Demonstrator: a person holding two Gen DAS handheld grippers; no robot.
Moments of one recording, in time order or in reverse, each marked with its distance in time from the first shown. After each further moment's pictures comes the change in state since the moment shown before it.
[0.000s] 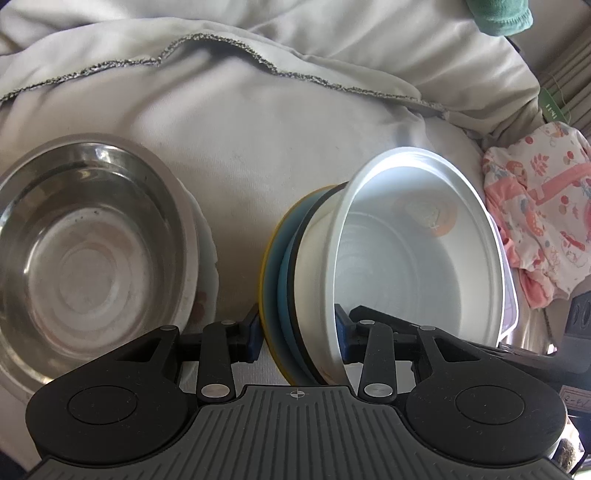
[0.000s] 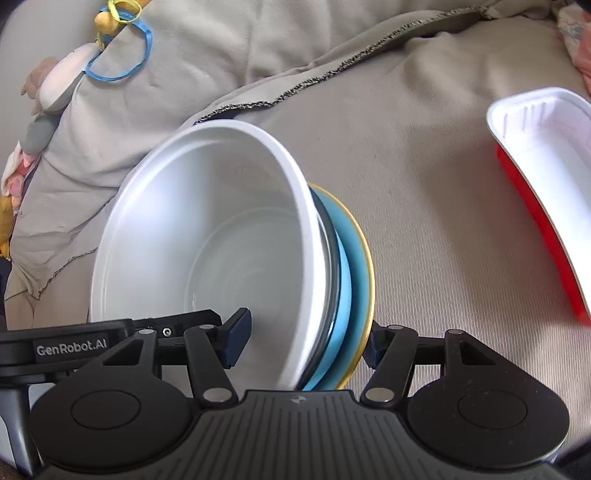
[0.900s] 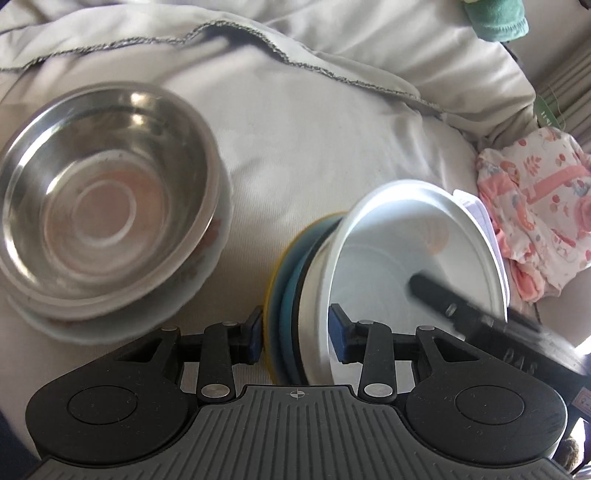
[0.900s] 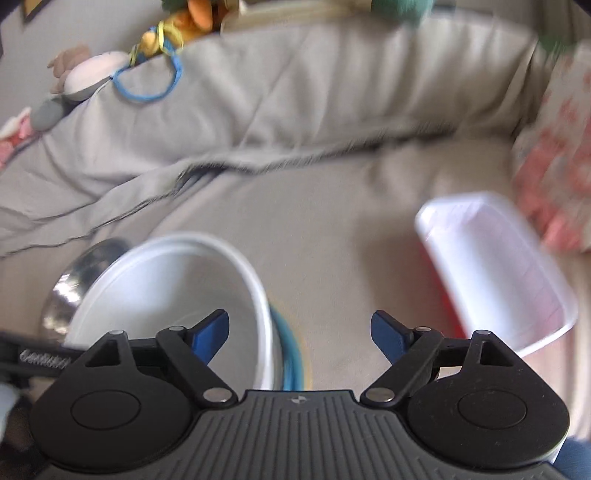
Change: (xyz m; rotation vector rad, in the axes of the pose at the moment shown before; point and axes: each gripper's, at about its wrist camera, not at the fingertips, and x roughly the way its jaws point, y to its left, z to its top) left arm -0.013 0.001 -0.042 -0.048 -0.020 -0.020; right arm -0.056 0.011 -0.031 -0.203 -0.231 -0.157
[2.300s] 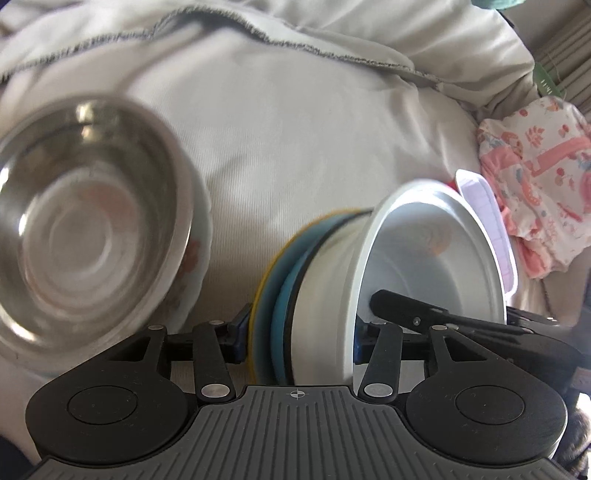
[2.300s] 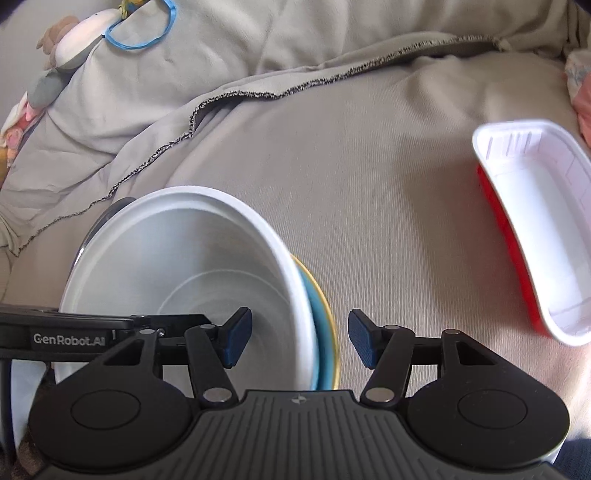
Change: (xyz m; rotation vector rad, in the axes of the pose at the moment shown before) left arm 0.017 -0.004 0.020 0.044 0.108 -0.018; right arm 0.038 -0.011 0.010 0.059 0.242 0.110
